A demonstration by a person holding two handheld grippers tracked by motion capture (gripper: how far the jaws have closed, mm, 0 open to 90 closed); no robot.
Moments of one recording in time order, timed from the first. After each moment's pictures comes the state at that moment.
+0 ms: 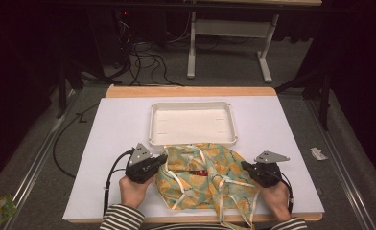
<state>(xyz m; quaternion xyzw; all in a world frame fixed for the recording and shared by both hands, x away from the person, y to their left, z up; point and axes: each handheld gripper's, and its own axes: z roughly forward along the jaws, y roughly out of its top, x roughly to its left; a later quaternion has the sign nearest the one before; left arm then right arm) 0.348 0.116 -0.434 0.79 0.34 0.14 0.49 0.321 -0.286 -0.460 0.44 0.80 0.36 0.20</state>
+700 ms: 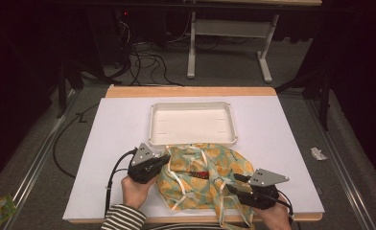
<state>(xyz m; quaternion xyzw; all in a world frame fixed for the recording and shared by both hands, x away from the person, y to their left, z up) 0.346 0.110 -0.429 0.79 0.33 0.14 0.49 0.264 -0.251 -0.435 0.33 0.83 0.42 0.18</state>
